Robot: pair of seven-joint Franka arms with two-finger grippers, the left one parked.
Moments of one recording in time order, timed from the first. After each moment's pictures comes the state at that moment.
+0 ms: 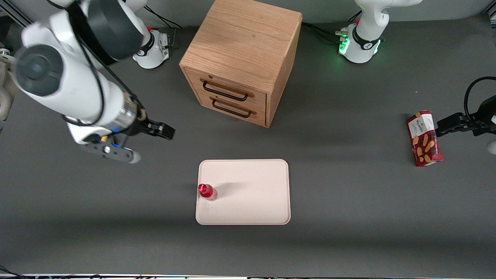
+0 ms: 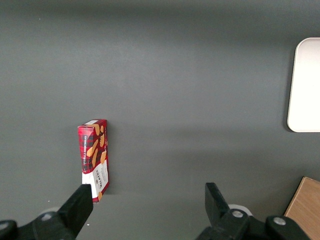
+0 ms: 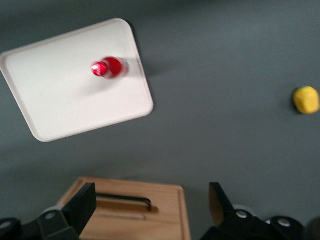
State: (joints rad) arm 0.40 0.46 -0.07 -0.95 0.11 1.28 0.63
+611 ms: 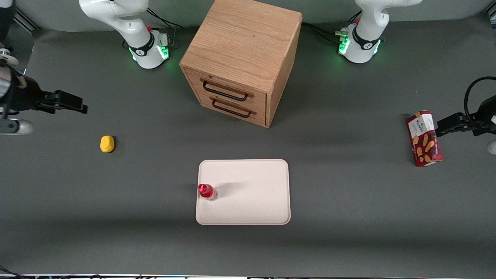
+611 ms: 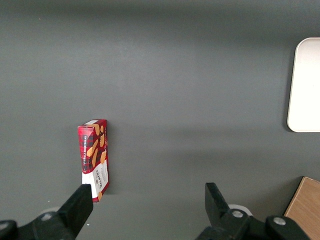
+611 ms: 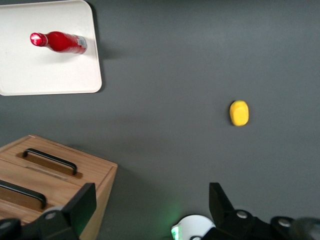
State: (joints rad) arm 0.08 0.16 -0.06 -1.28 0.10 1.30 0.07
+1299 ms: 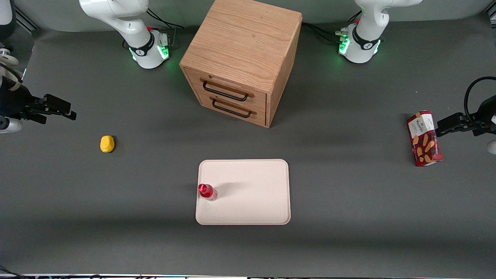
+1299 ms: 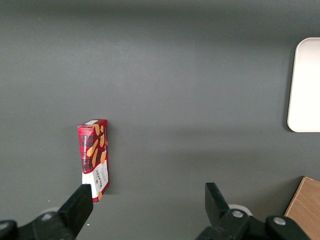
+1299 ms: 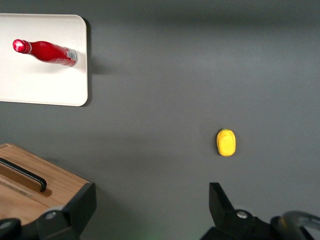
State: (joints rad) arm 0.06 0.02 -0.10 -1.59 0.10 1.57 -0.08
